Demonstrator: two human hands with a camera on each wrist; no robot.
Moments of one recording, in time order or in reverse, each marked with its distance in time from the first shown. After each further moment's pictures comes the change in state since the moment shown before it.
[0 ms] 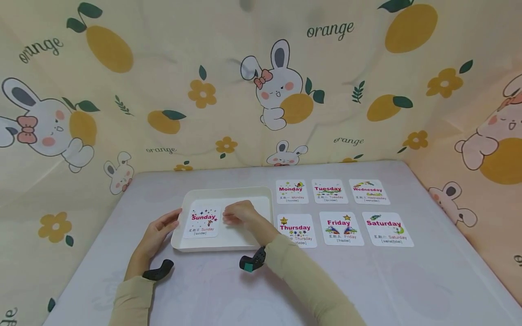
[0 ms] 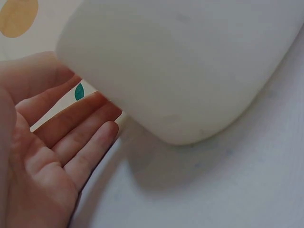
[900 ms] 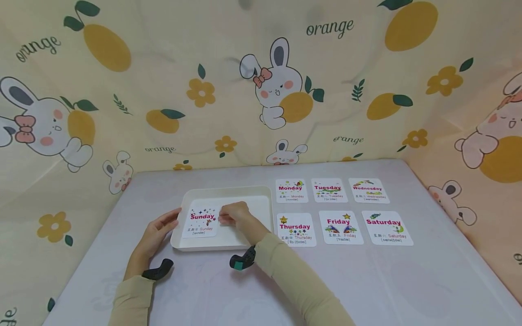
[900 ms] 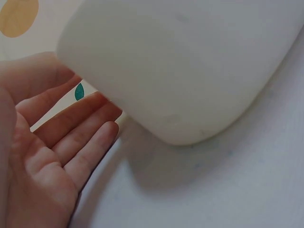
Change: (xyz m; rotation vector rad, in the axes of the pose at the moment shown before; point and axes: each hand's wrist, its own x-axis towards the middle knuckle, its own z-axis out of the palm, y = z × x) left_hand -0.001 0.001 0.001 0.017 0.005 0.005; right_hand 0.018 0.010 0.018 0.125 0.082 0.079
